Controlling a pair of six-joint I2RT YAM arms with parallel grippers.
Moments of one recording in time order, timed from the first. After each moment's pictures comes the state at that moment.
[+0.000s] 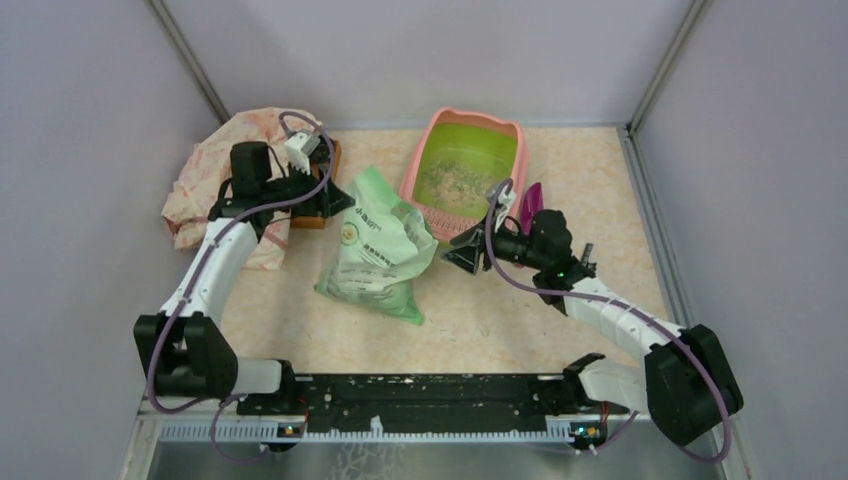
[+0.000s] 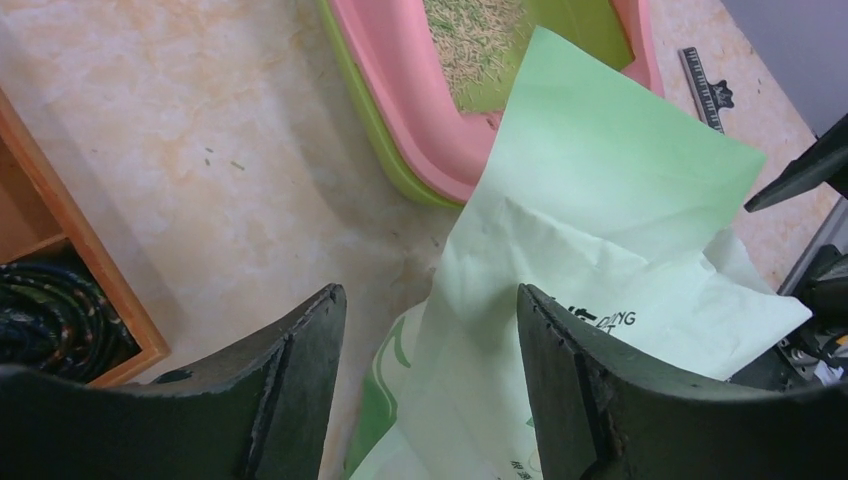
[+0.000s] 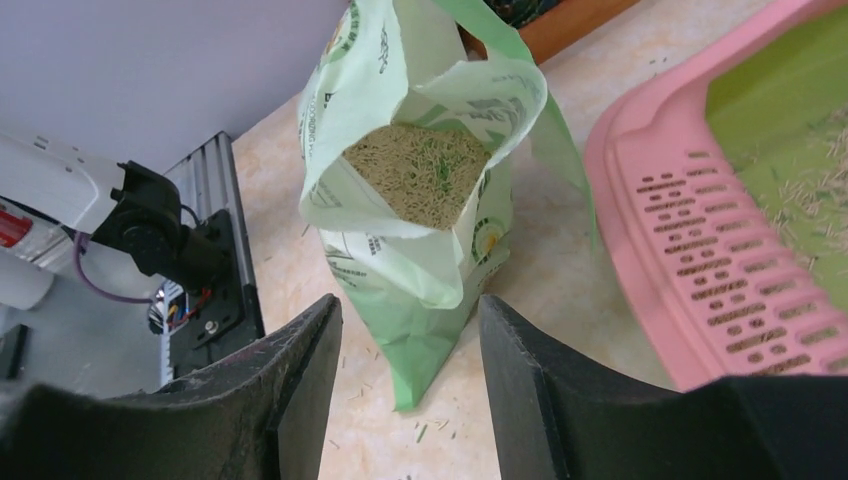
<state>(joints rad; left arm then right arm) -0.06 1.34 1.13 -0.32 0.70 0.03 0.49 1.14 0.58 0.45 -0.70 0.31</state>
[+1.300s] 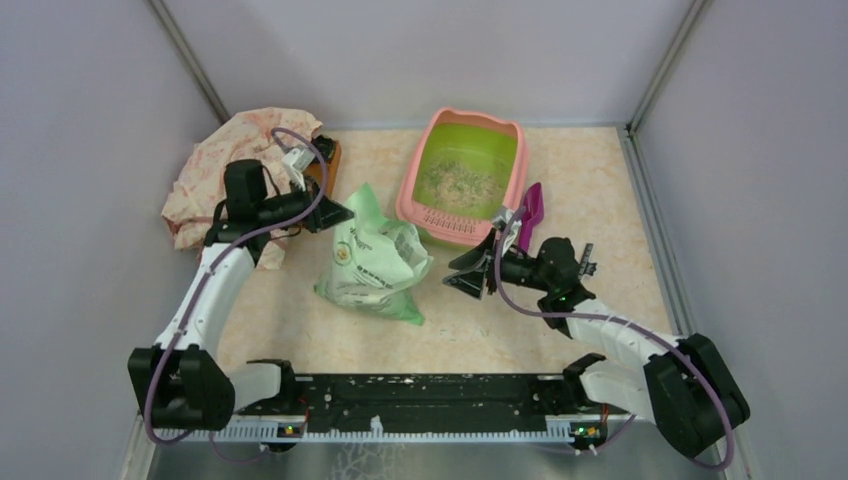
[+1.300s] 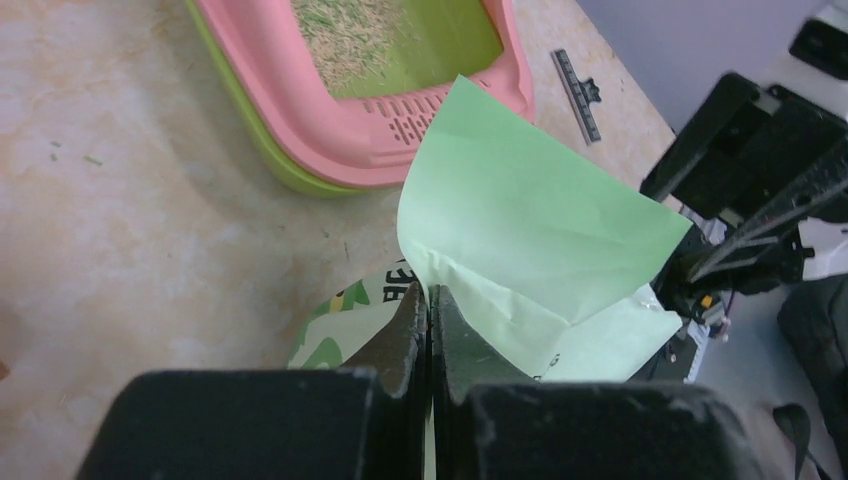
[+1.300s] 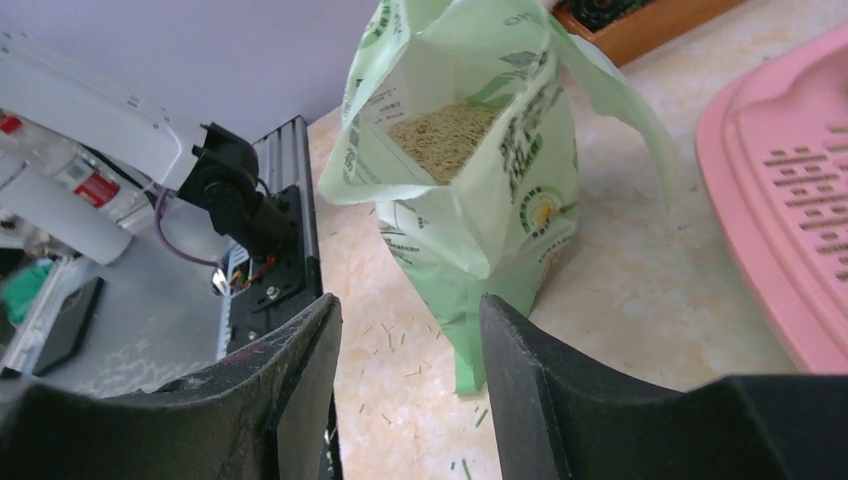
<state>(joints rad) -0.06 1.23 1.00 -0.28 0.90 -0.09 0.47 1.10 0.35 0.77 -0.83 0.48</state>
